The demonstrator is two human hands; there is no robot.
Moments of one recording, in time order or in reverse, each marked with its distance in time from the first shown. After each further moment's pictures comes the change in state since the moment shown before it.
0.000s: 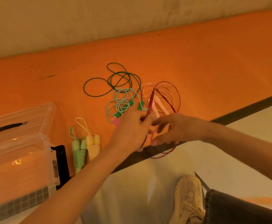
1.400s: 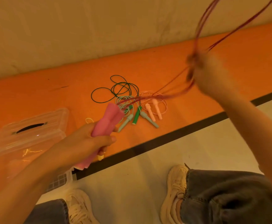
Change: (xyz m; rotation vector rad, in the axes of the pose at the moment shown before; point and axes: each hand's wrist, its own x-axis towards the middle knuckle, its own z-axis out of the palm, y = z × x) left_hand -0.145 0.053 -0.110 -0.253 -0.153 -0.240; right_hand -0.096 -0.005 -0.067 0.057 0.955 -0.017
